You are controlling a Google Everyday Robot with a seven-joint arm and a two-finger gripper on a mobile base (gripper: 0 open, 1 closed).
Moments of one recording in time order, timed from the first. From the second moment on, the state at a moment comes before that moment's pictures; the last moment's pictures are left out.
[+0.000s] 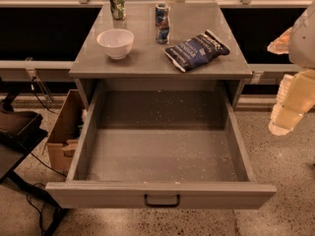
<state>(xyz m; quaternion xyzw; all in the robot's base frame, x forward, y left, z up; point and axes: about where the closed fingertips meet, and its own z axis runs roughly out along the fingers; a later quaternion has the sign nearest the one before) 0.438 -0.217 0.976 -0.60 0.78 -0.03 0.16</state>
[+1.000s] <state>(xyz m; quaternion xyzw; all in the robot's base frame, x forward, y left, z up) 0.517 -0.222 0.985 -0.61 0.73 -0.03 0.29</state>
